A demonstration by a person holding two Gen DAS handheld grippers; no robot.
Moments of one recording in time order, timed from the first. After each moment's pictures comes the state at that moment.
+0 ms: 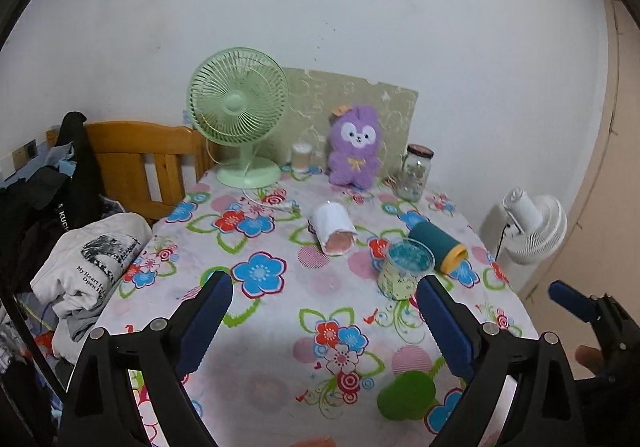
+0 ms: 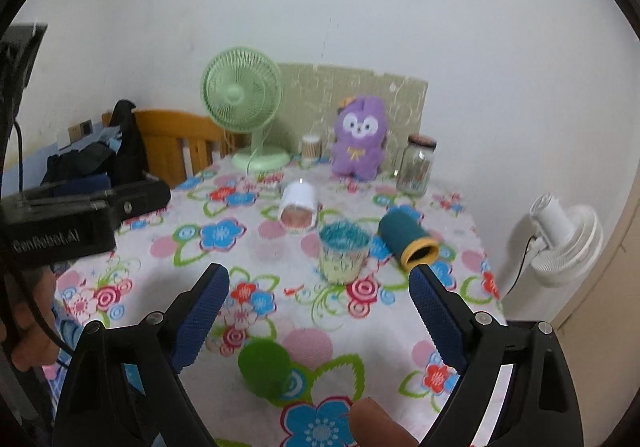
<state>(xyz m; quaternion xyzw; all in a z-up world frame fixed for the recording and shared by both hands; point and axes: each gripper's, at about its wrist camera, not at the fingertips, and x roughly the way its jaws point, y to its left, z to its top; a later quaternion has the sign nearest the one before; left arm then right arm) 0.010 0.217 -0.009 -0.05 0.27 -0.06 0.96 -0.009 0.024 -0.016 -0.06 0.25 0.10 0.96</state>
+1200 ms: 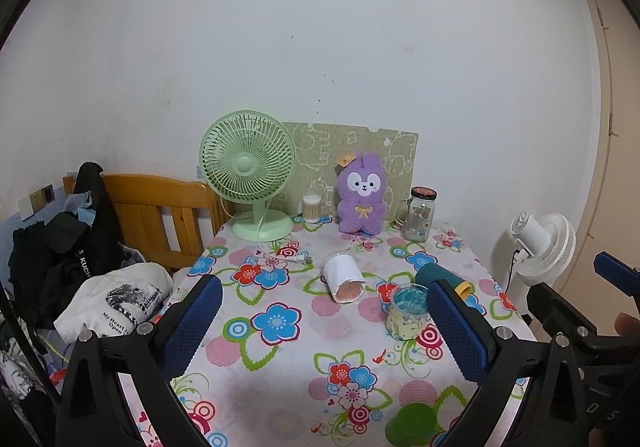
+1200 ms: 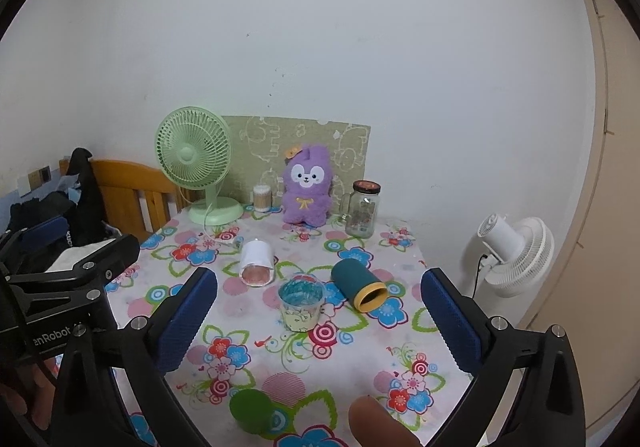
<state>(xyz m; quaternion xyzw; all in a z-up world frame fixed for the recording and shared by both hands) -0.011 0.207 0.031 -0.01 0.19 -0.03 0.98 -0.021 0.024 0.042 -0.04 0.19 0.00 0.98</state>
